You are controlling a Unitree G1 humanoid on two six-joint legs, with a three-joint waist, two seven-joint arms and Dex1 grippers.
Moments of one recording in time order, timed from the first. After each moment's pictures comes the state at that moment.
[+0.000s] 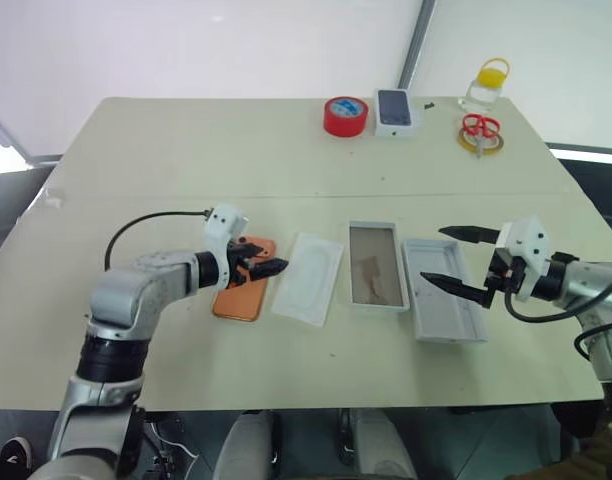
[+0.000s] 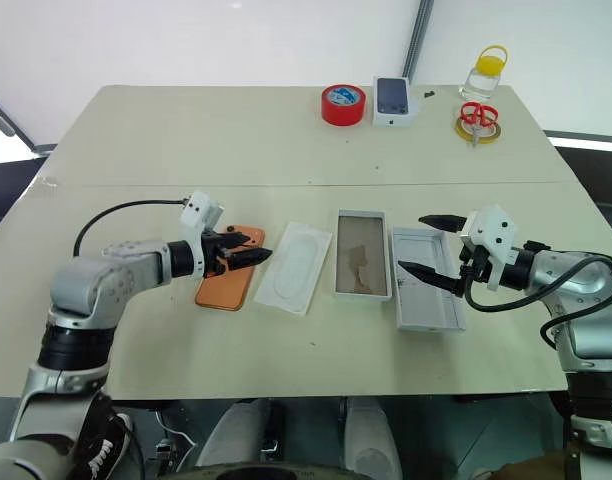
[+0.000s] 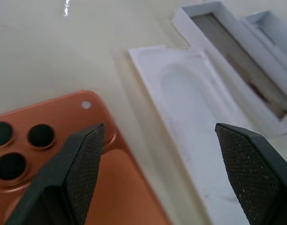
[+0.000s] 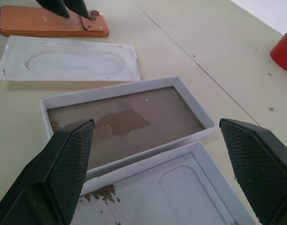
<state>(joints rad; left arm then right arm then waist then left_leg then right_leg) -0.56 0.44 0.06 -0.14 -0.55 1.21 -0.58 -0.18 -0.84 -0.19 -0.01 0.40 0.10 1.11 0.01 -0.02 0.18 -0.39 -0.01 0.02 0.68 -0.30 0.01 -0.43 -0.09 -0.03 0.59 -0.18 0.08</state>
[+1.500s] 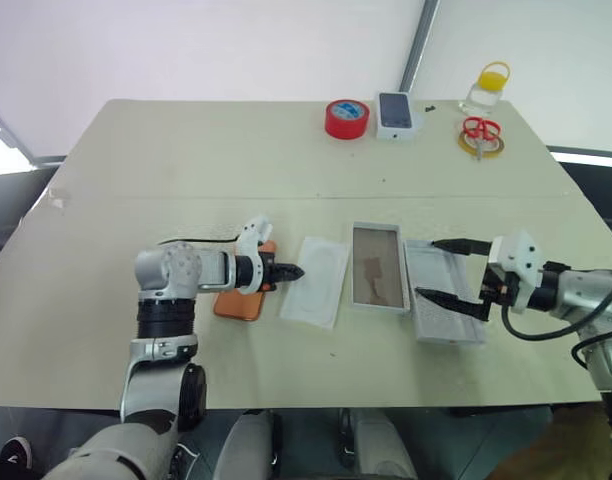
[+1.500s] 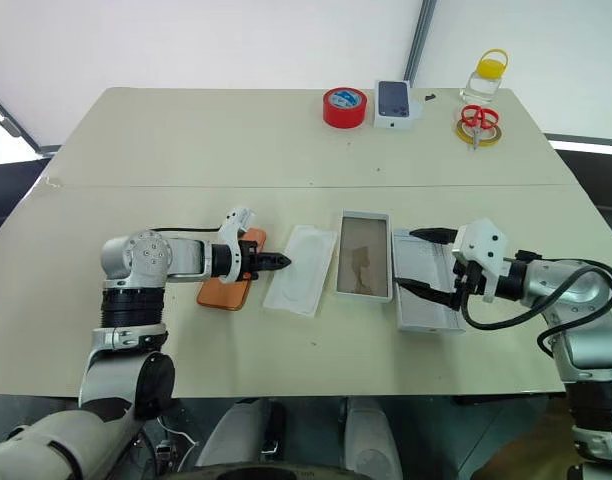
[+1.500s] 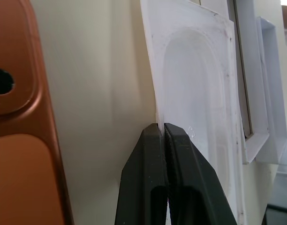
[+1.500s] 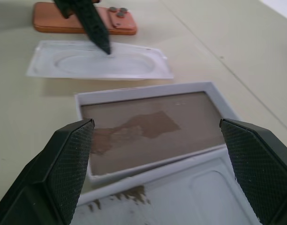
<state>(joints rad) -0.71 0.18 0.25 0.16 -0.58 1.53 -0.37 -0.13 -0.83 -0.15 -0.10 0.40 0.10 1.15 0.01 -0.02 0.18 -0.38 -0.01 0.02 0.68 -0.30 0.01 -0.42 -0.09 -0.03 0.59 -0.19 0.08</state>
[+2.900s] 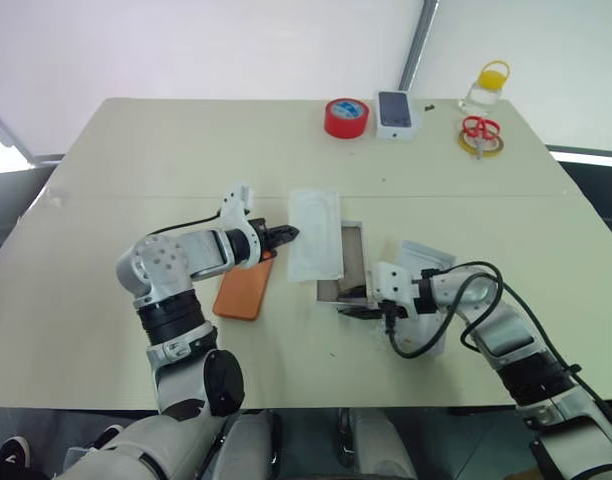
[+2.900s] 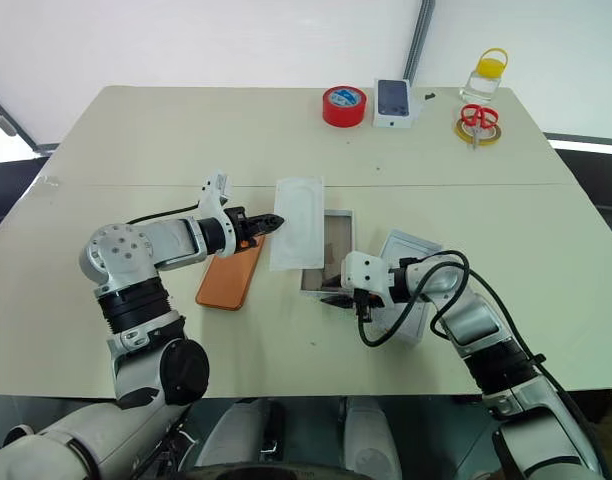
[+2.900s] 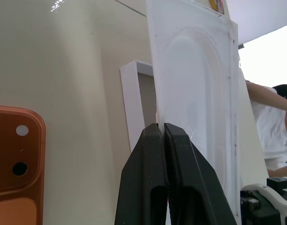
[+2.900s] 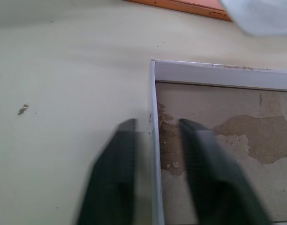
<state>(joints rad) -0.79 -0.03 0.57 -0.06 -0.59 1.61 -0.12 -0.39 -0.63 0.28 0.02 0.10 0.11 1.16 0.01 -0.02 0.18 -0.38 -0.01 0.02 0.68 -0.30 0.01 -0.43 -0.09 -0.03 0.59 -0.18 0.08</state>
